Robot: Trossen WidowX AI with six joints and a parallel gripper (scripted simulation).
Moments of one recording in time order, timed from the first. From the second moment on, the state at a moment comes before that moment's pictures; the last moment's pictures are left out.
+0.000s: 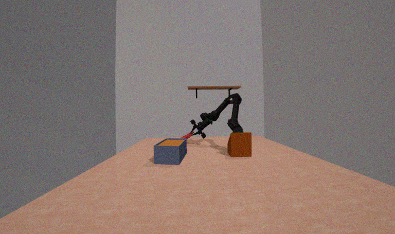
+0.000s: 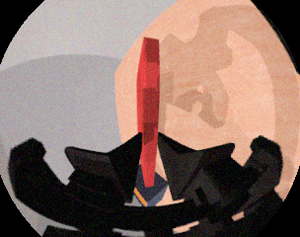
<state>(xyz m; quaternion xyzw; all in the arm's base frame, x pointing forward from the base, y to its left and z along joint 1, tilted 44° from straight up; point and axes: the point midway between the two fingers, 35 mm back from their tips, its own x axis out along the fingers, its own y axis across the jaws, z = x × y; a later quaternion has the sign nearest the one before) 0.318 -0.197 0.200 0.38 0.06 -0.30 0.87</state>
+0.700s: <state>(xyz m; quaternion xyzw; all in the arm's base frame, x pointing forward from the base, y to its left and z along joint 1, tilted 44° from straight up) 0.318 -0.210 0.185 0.38 0.07 -0.31 0.87</state>
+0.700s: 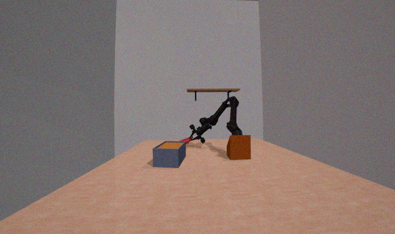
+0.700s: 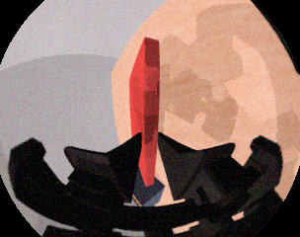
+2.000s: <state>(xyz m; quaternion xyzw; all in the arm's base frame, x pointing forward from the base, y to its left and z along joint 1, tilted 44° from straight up) 0.284 -0.212 0.179 0.38 0.08 -0.32 0.86</state>
